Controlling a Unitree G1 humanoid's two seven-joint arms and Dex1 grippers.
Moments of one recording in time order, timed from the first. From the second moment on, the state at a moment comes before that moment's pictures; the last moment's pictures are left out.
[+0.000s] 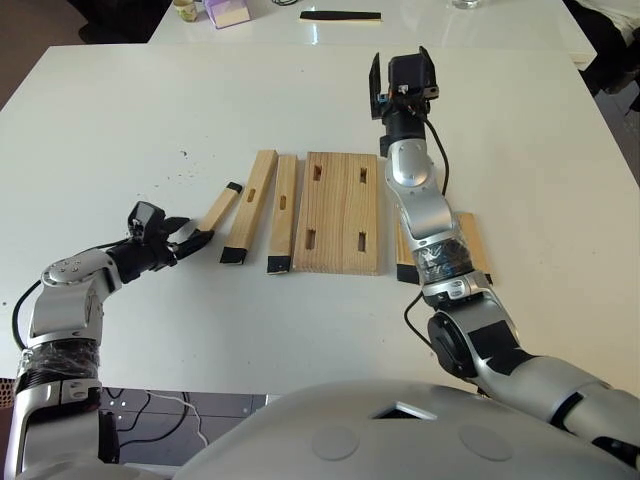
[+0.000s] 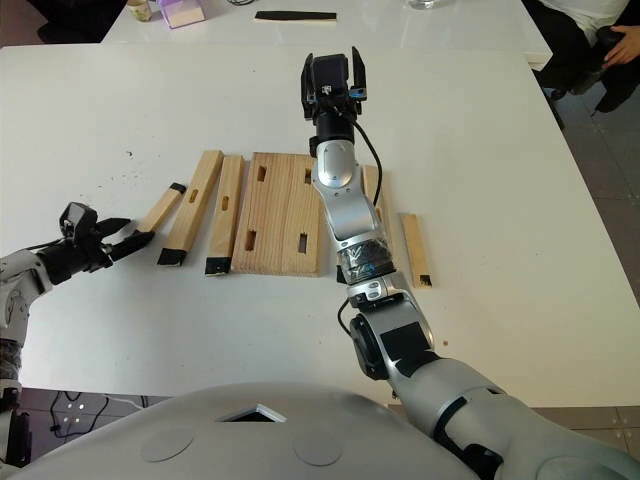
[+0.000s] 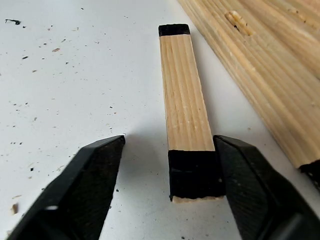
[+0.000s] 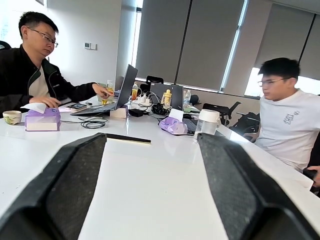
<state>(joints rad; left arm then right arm) 0.02 0.74 0.20 0.28 -0.31 0.30 -0.90 -0.60 0.13 0.12 0.36 -0.22 0.03 -0.30</state>
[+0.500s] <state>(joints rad) -0.06 0.73 0.22 0.26 -0.31 0.30 -0.84 -0.60 0.13 0.07 0.36 -0.17 0.04 -0.28</state>
